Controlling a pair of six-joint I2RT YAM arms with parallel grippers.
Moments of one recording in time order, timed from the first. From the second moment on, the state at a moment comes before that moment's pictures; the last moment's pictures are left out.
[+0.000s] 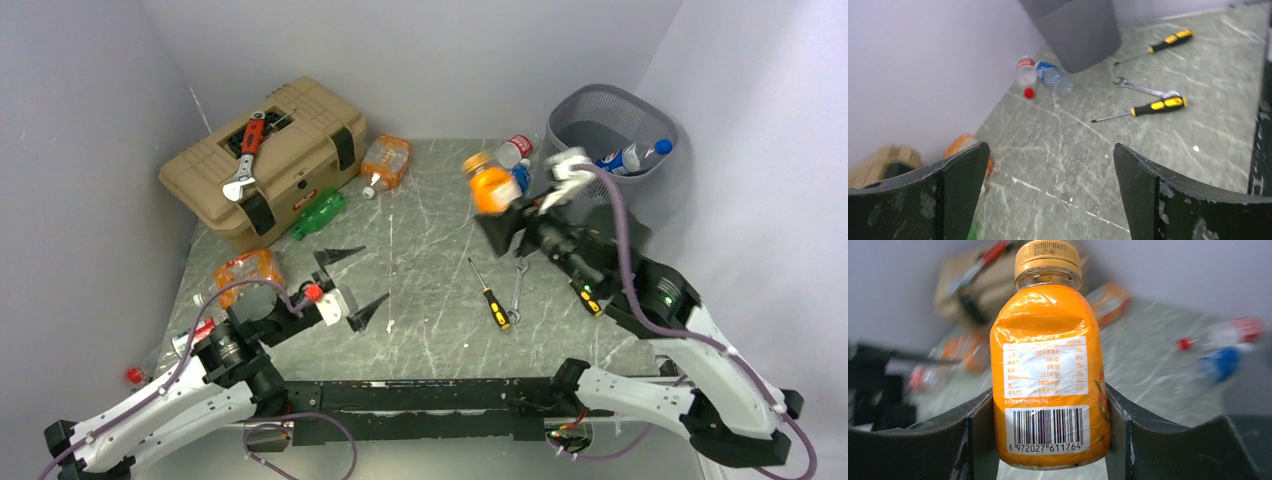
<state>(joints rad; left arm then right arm) -0.92 0.49 0.54 -0.01 0.16 0.48 0.90 0.92 1.36 -0.66 0.18 0.26</state>
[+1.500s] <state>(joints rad) -0.90 0.75 0.70 -0.17 -0.40 0.22 -0.09 1.75 1.78 -0.47 0.34 0.44</state>
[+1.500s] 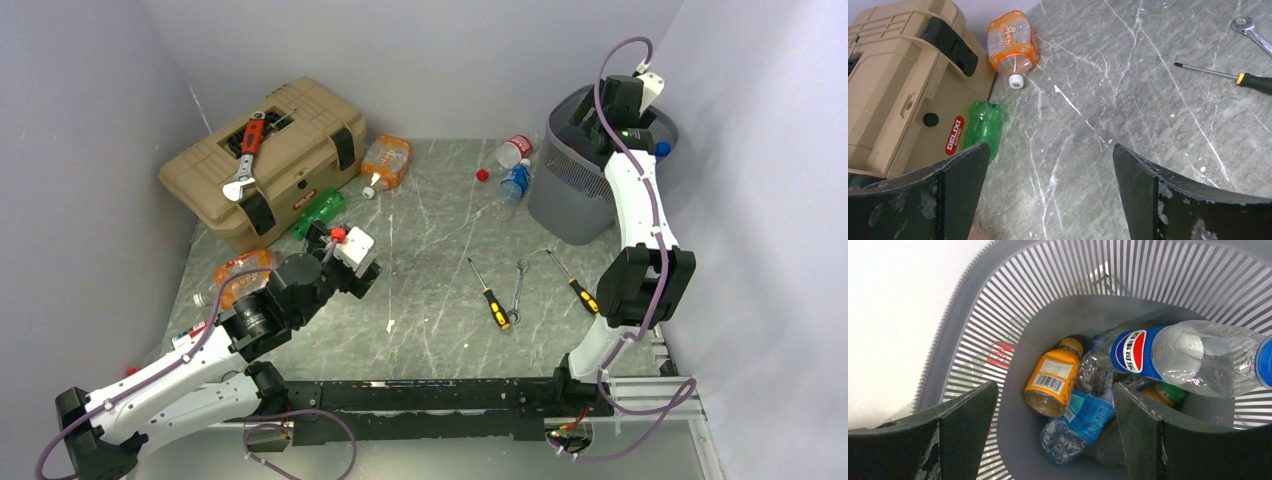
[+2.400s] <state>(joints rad) -0.90 0.79 0.69 -0.16 -0.43 0.22 0.54 1.04 1.26 -0.11 0.41 0.35</state>
